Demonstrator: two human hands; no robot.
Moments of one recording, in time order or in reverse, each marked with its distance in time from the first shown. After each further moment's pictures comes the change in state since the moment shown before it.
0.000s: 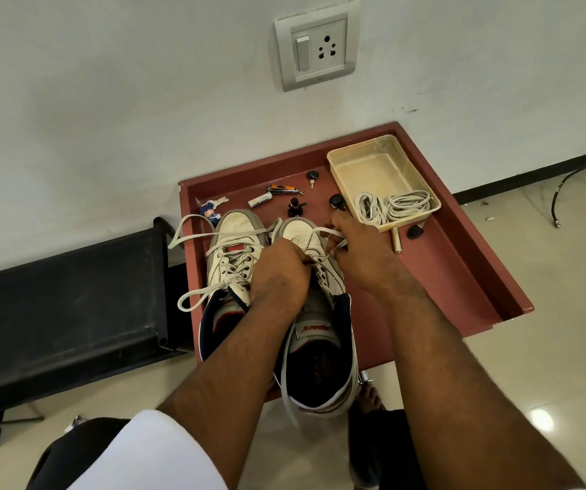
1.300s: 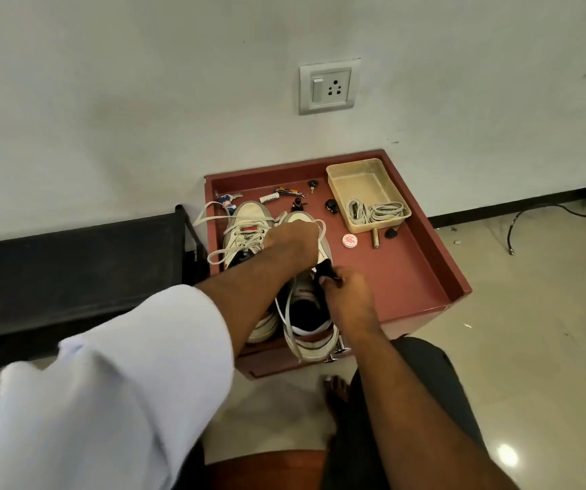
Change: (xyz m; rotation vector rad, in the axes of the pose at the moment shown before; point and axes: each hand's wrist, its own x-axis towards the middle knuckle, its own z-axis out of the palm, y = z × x) left_hand -0.063 0.041 -0.058 0.597 -0.119 0.276; right_hand -0.113 -0.038 0.036 0.254 0.182 0.398
